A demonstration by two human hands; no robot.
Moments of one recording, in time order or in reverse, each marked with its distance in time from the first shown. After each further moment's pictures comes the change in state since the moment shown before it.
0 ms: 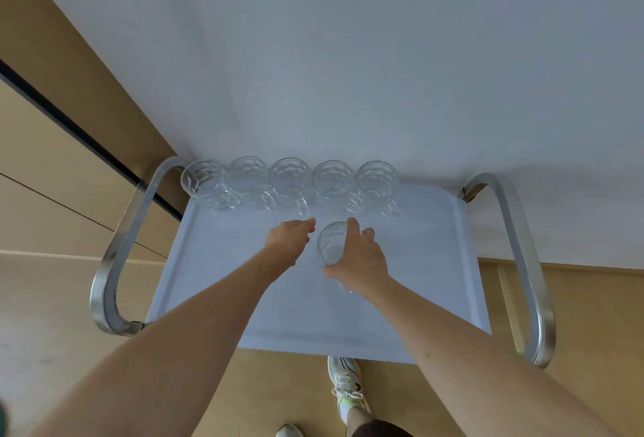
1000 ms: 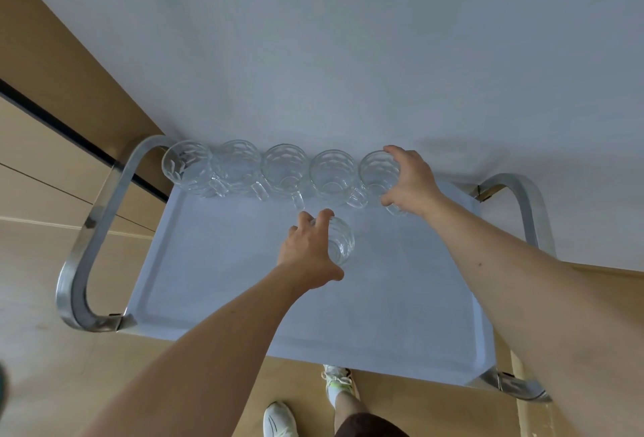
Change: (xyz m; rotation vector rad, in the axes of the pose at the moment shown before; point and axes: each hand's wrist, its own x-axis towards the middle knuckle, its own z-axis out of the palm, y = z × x) left_hand 0.022 -0.007 0.053 0.642 0.073 0.345; right_hand 0.115 0.039 -0.116 0.179 0.126 -0.116
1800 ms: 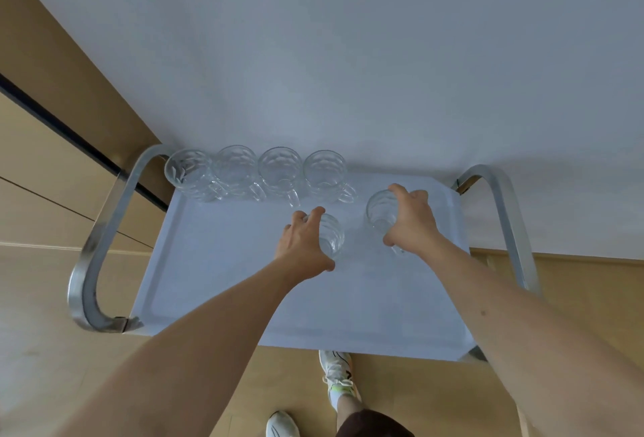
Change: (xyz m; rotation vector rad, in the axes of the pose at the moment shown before) left_hand -0.011 -0.009 0.000 -0.086 0.003 0.013; right_hand -0.089 0.019 0.016 -0.125 -0.042 0.185
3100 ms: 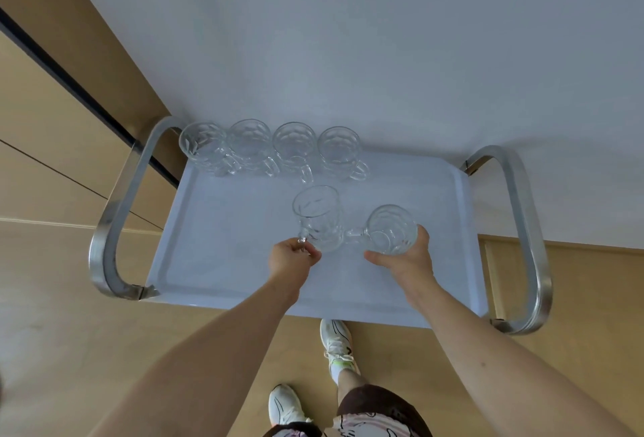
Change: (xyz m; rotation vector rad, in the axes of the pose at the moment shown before) left_hand -0.052 -0.051 0.042 -1.041 0.114 -0.539; right_hand -0.078 0.035 0.095 0.744 0.125 0.230
